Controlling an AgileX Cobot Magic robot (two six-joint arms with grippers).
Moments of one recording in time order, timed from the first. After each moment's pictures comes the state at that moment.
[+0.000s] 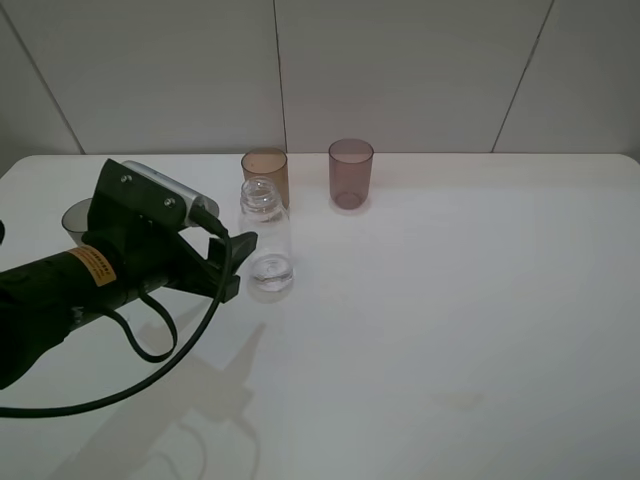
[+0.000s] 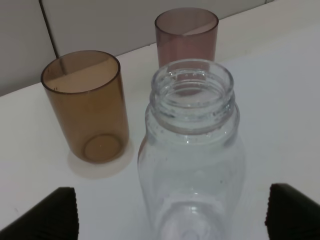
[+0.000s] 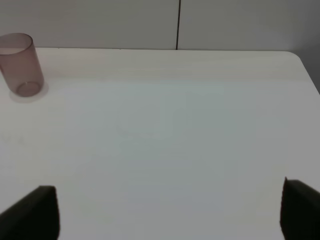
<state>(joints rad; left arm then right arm) -0.68 1.67 -0.31 -0.15 -1.01 0.09 -0.08 0.00 -0.52 -0.01 1.07 -0.04</state>
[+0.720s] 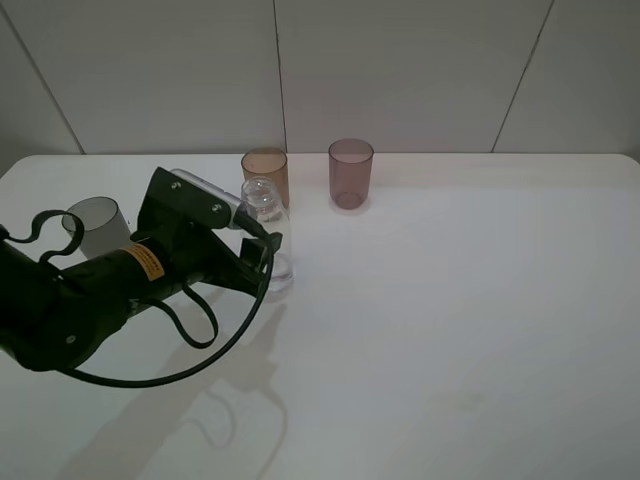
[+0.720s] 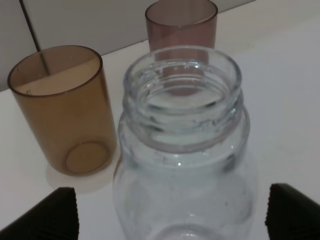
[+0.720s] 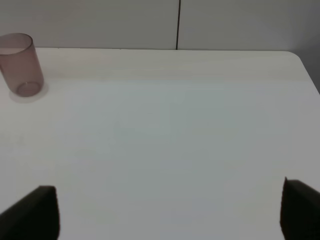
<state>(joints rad) -0.68 1.88 -0.43 -0.13 -1.09 0.09 -0.08 0.00 -0.52 -0.01 1.07 -0.04</state>
